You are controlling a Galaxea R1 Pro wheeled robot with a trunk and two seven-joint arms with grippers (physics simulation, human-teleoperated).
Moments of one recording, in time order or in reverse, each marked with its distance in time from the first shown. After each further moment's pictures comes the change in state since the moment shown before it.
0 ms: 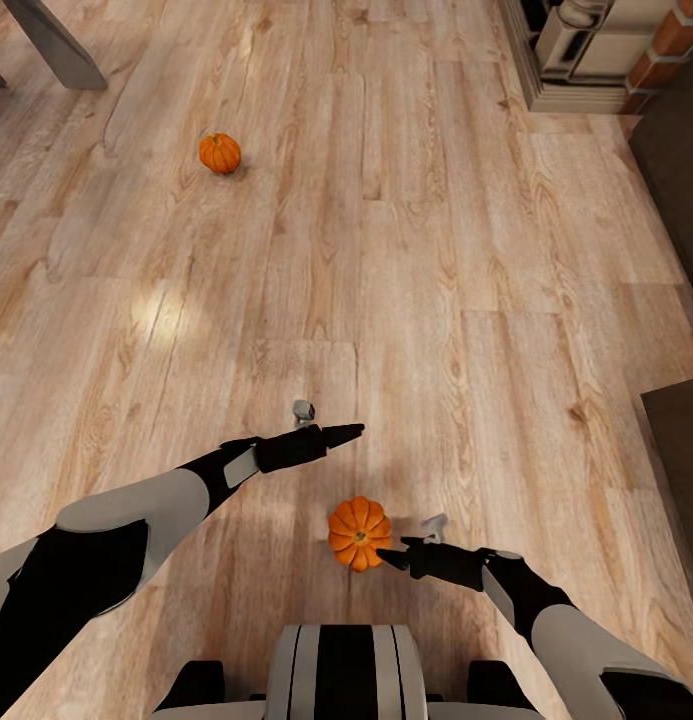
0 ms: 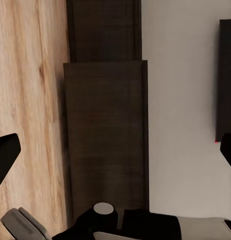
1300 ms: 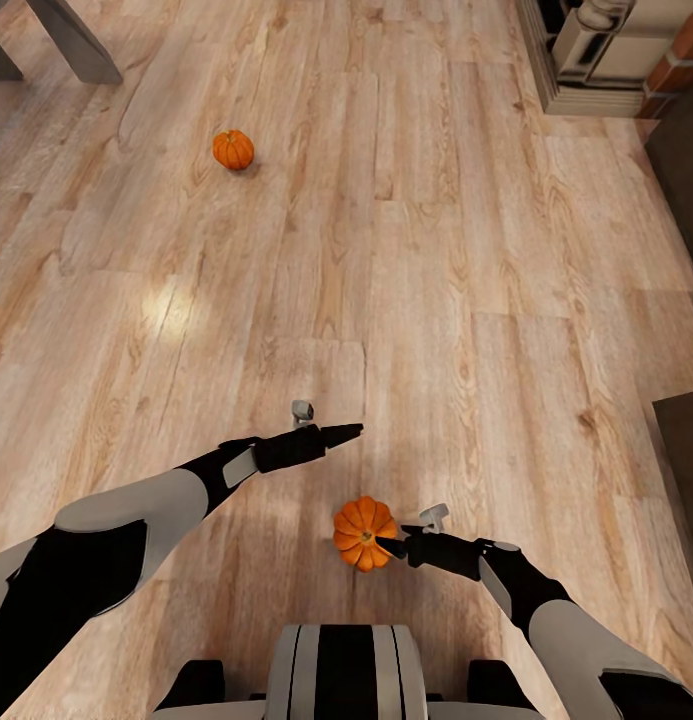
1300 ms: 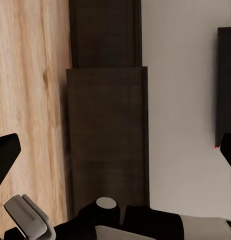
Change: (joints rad) left arm 0.000 0.004 0.000 0.000 0.000 0.000 -0.002; right arm 0.000 0.008 0.000 -0.055 -0.001 0.004 -0.043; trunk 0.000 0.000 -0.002
